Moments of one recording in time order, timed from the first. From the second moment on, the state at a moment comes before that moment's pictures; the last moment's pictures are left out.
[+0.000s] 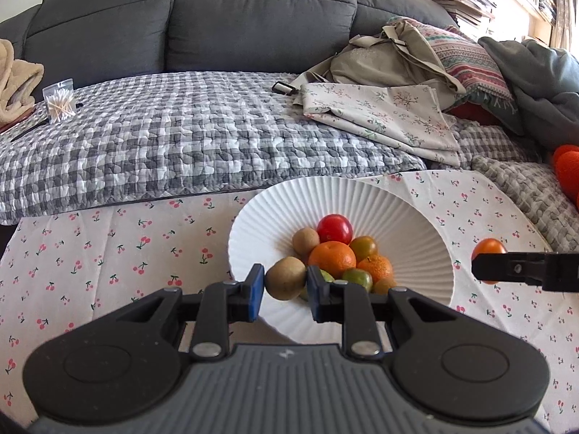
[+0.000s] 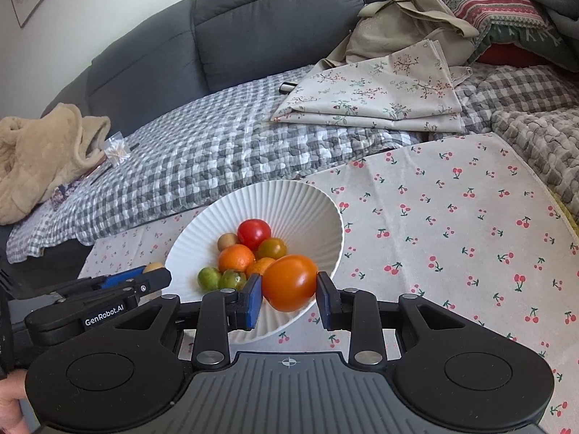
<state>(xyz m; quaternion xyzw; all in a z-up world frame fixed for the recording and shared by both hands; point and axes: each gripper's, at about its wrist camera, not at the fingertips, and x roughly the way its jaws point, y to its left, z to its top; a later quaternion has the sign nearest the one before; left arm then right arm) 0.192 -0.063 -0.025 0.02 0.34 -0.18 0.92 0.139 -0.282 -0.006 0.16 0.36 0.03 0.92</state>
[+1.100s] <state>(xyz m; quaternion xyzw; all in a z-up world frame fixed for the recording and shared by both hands) 0.165 -0.052 -0.005 -0.01 0.38 -0.15 0.91 0.114 -0.265 0.013 0.16 0.37 0.04 0.91</state>
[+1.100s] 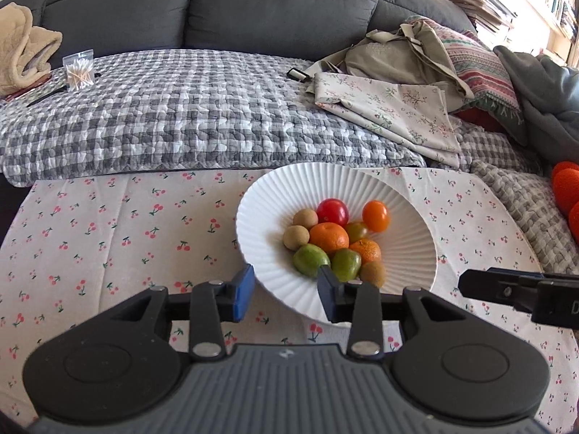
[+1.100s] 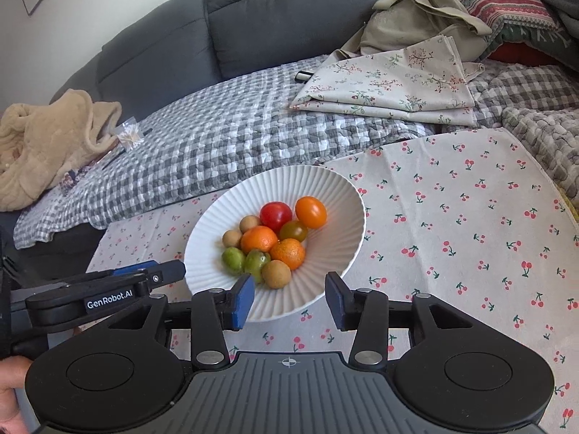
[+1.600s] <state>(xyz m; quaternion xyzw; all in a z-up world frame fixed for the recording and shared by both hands) 0.085 -0.039 0.033 0.03 0.35 -0.09 0.93 0.038 -0.245 0.049 0.12 0.35 0.05 0.93</state>
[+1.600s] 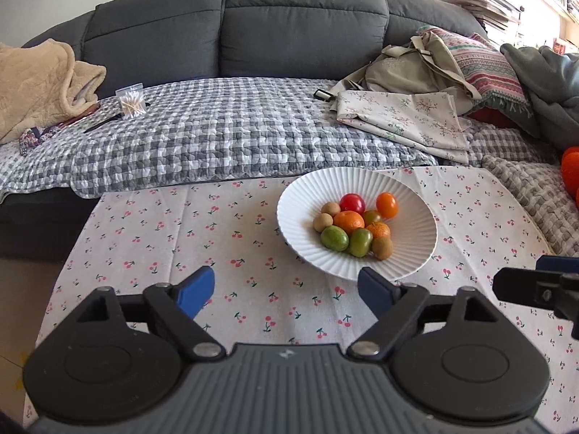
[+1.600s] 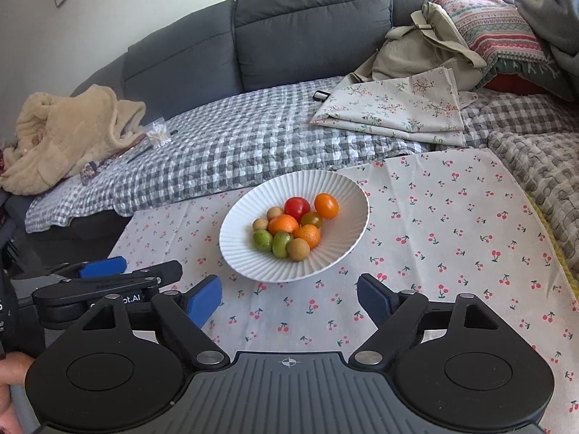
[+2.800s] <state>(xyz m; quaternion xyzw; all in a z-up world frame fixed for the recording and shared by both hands) 0.024 -0.015 0.023 0.03 0.36 -0.08 0.93 -0.014 -0.212 0.044 0.08 0.34 0.02 0.94</state>
